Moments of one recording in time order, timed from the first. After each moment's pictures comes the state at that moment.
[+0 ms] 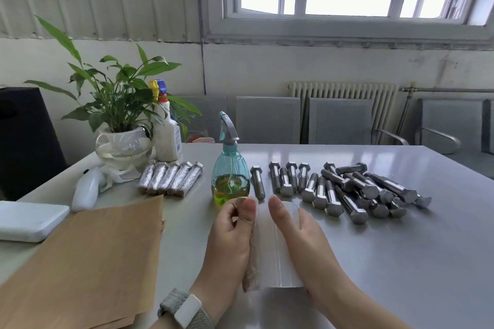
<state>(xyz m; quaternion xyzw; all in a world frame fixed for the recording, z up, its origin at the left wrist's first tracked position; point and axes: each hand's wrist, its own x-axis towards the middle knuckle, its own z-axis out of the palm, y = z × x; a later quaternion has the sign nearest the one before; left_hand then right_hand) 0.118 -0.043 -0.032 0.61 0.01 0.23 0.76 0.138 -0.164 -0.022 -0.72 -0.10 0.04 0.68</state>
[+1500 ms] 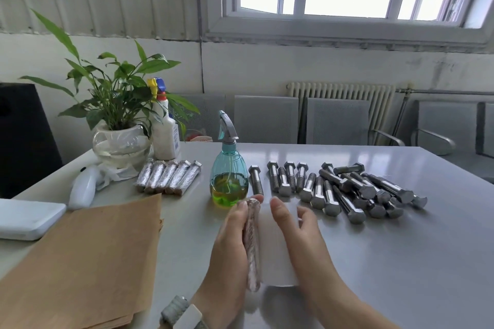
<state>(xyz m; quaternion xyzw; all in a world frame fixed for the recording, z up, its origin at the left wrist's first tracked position) 0.106 -0.054 -0.028 0.51 0.02 0.14 0.85 0.133 -0.162 -0.021 -0.71 -0.08 0.04 0.70</state>
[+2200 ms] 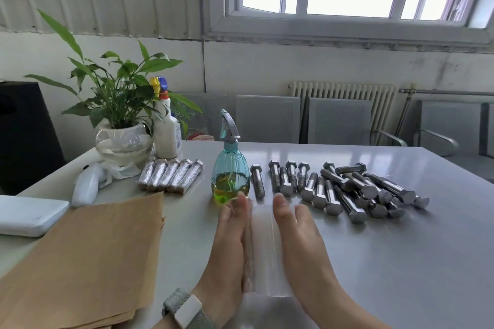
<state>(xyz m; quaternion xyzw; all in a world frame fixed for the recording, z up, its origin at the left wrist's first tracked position) 0.101 -0.050 -0.026 0.49 0.01 0.11 0.87 0.126 -0.156 -0.019 -0.76 -0.07 -0.02 0.65</state>
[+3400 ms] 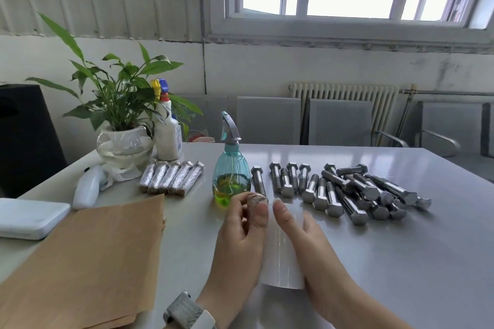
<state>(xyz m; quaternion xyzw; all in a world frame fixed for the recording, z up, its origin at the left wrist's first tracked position) 0.105 -0.052 -0.025 0.71 -0.01 0.27 0.65 0.130 -0.166 -0.018 -0.65 -0.09 0.10 0.74</state>
